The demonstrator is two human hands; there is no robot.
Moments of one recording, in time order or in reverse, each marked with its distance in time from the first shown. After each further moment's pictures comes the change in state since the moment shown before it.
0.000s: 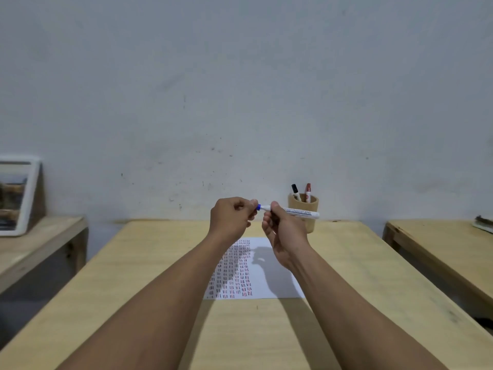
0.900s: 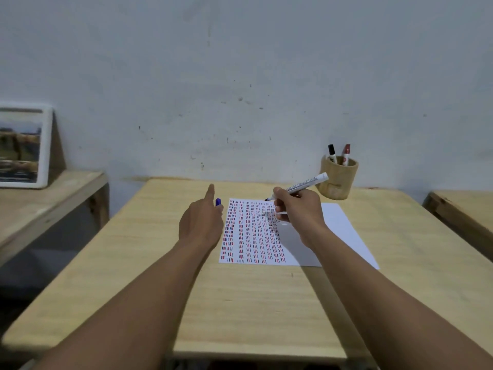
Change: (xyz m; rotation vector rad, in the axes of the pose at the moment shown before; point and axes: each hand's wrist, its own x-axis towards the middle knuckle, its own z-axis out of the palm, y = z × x) left_hand -0.023 -0.114 -0.074 0.852 0.037 -0.101; right_hand 0.017 0.058 -0.025 -0.693 0.046 -0.125
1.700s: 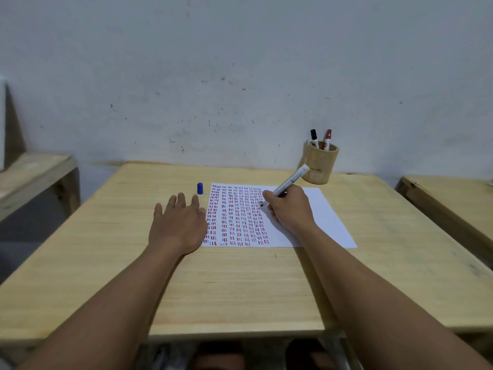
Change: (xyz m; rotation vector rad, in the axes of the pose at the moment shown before) left_hand -0.013 -0.026 -0.006 0.356 -0.235 0.057; right_hand 0.019 0.026 -0.007 -0.527 0.052 -0.156
